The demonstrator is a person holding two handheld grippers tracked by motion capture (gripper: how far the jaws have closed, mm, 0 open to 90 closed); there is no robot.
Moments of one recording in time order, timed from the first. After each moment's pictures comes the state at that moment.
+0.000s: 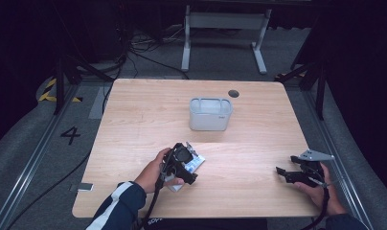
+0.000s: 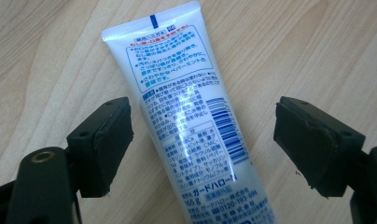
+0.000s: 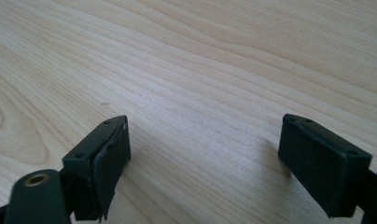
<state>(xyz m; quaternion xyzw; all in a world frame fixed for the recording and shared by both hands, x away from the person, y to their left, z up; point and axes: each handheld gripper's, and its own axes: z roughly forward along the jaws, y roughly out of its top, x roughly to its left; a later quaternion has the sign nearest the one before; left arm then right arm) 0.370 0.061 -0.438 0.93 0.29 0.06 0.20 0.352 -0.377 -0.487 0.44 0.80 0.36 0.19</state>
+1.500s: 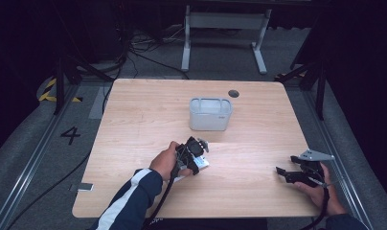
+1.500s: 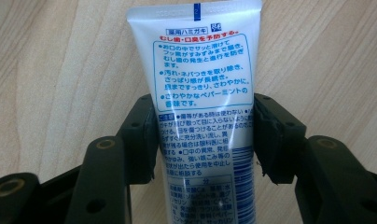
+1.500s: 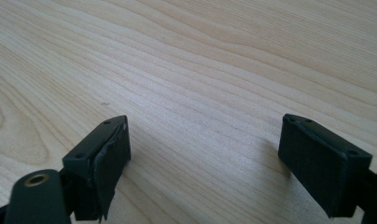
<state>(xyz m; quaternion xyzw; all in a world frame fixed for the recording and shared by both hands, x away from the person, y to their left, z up) 0.401 0.030 -0.442 0.96 0.26 0.02 0.10 0.351 -0.377 -0.487 0.44 0.80 0.36 0.19</state>
